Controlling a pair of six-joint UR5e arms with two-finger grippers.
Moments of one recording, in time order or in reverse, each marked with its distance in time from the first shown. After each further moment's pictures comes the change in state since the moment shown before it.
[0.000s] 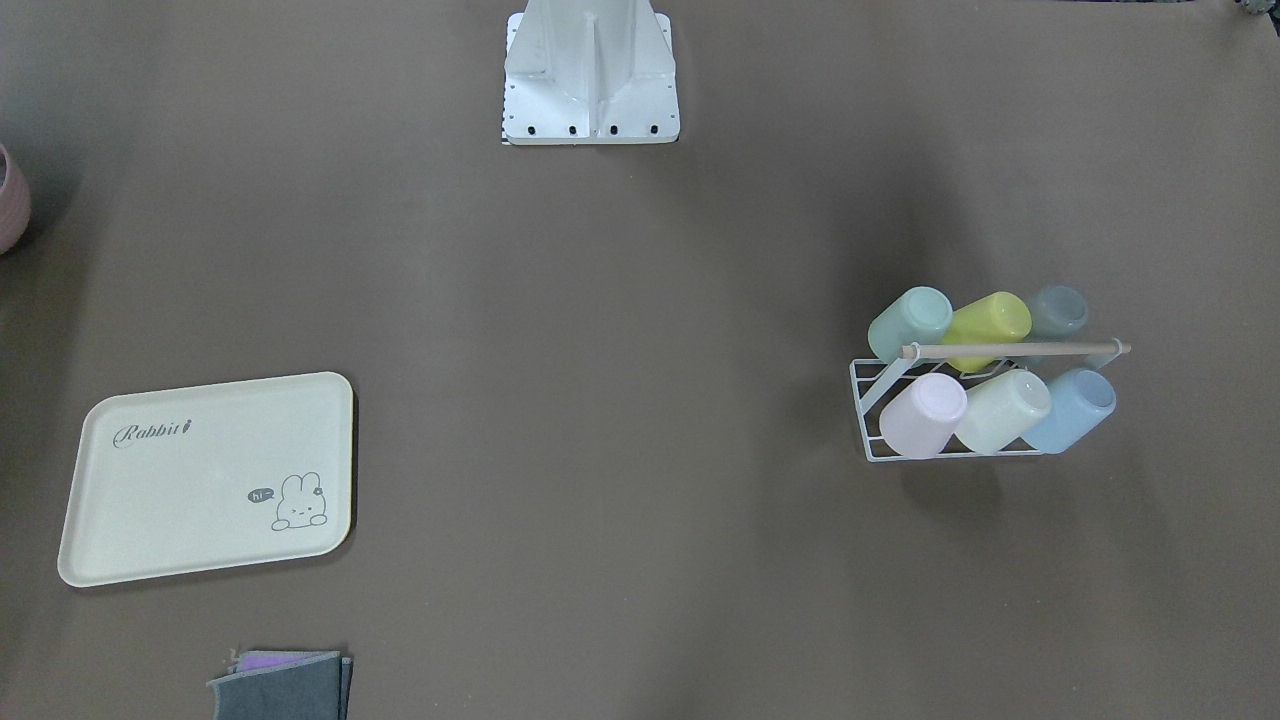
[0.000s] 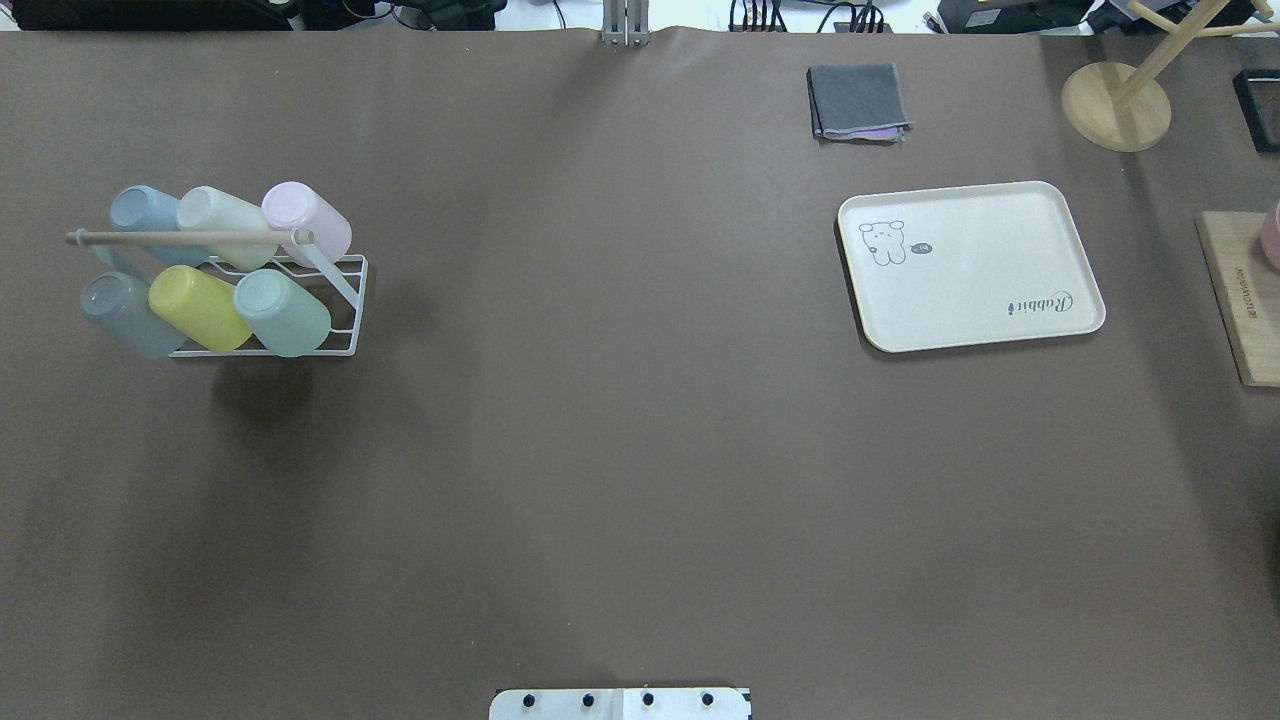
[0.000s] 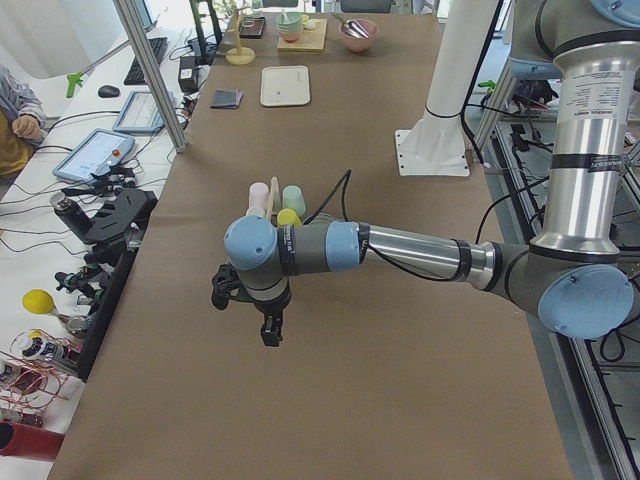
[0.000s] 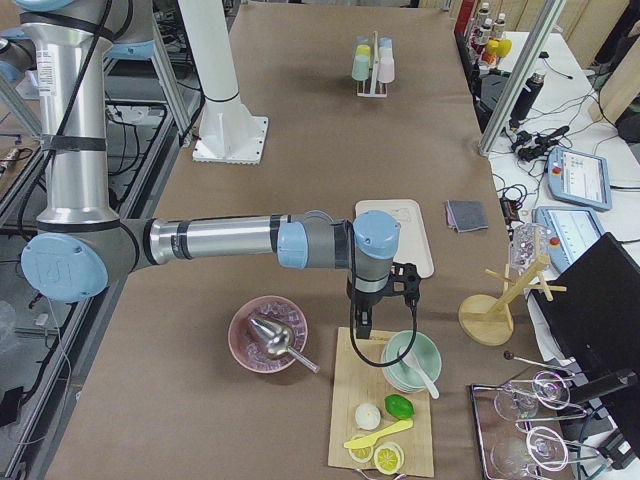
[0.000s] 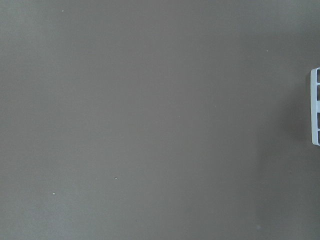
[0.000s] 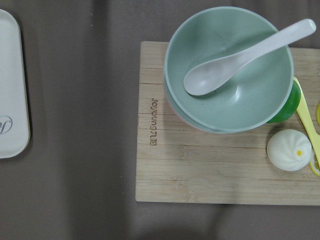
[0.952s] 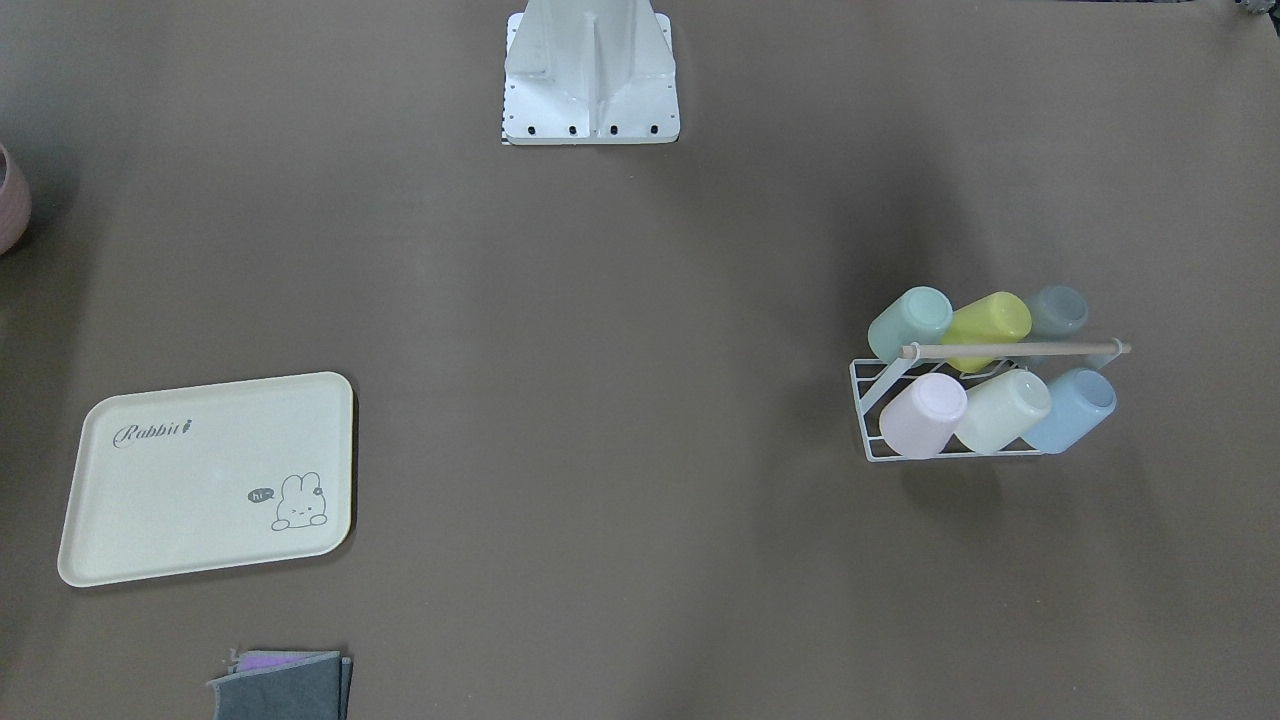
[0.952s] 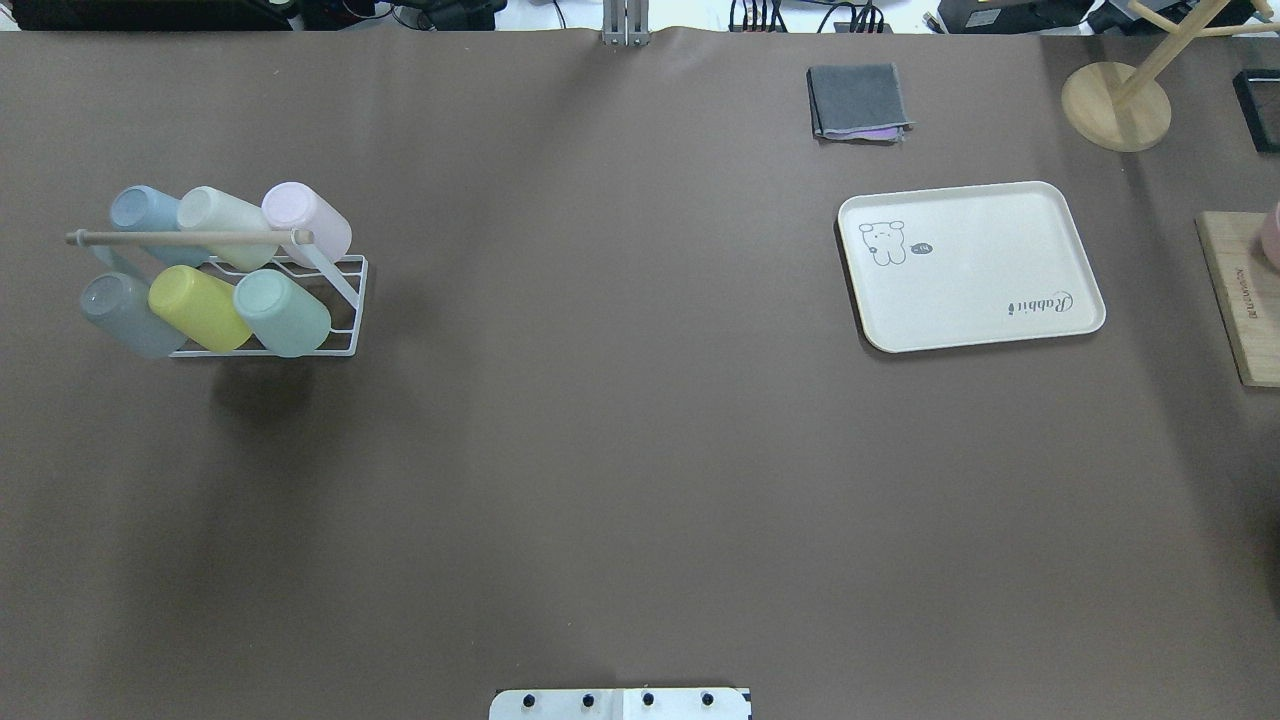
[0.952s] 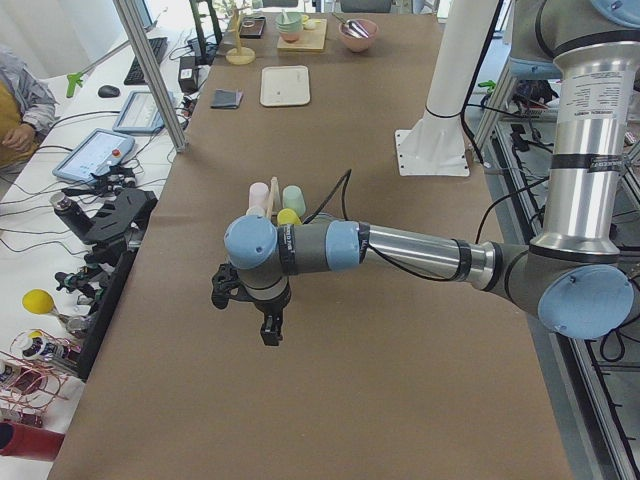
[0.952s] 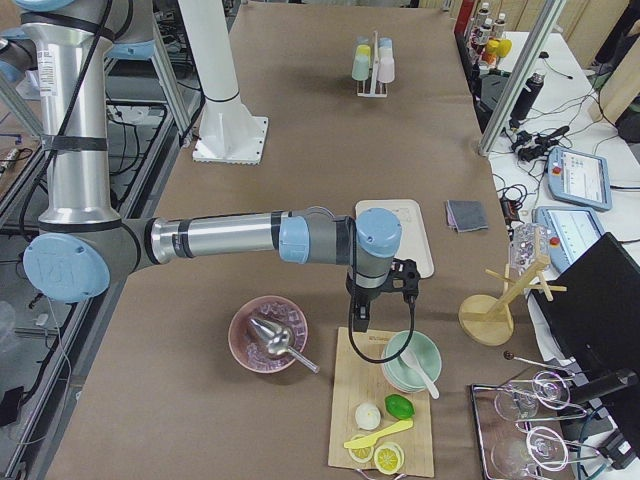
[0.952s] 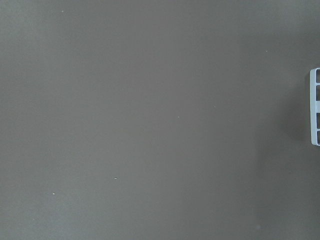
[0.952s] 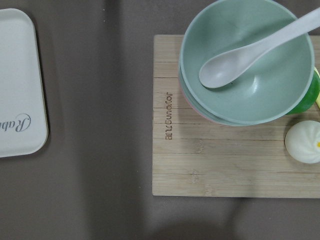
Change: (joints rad) left arm 0.000 -0.001 -0.004 0.001 0.000 -0.001; right arm -0.001 0.010 -0.006 -0.021 0.048 0.004
